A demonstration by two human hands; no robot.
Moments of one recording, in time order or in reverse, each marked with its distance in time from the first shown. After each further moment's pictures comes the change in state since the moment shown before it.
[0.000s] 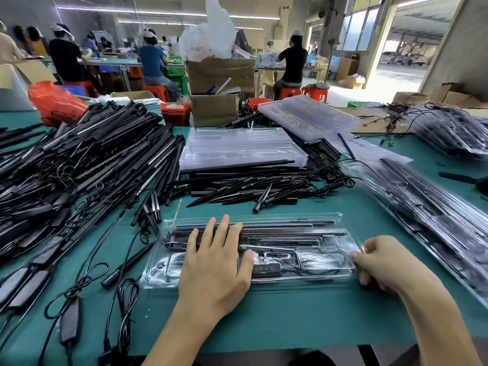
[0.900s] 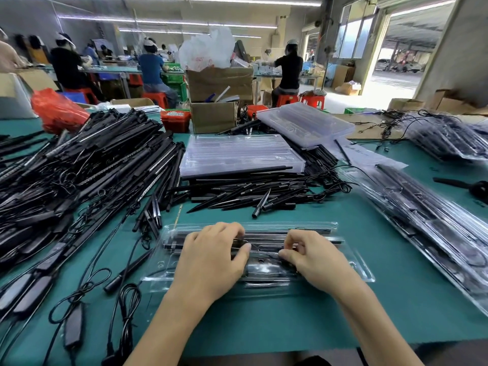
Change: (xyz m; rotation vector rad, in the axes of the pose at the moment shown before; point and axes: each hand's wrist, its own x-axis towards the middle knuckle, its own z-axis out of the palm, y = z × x) left_hand 0.014 -0.002 -0.031 -0.110 0.092 0.095; right_hand -0.014 -0.067 0.057 -0.078 0.022 -0.505
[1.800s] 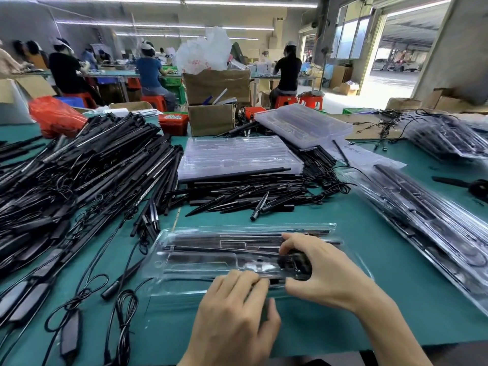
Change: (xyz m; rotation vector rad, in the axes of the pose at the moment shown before) left_hand -0.059 0.030 0.029 0.086 0.450 0.458; right_hand -0.023 0.002 -0.017 -0.070 -0.043 -0.276
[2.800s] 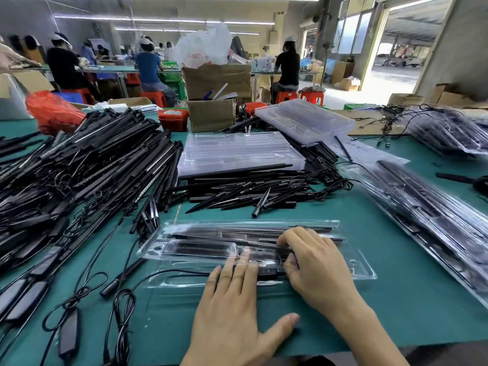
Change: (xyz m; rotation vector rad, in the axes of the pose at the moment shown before) left_hand 0.011 0.003 -0.009 -0.003 -0.737 -0.373; right_hand 0.004 -0.015 0.026 -0.265 0.207 0.040
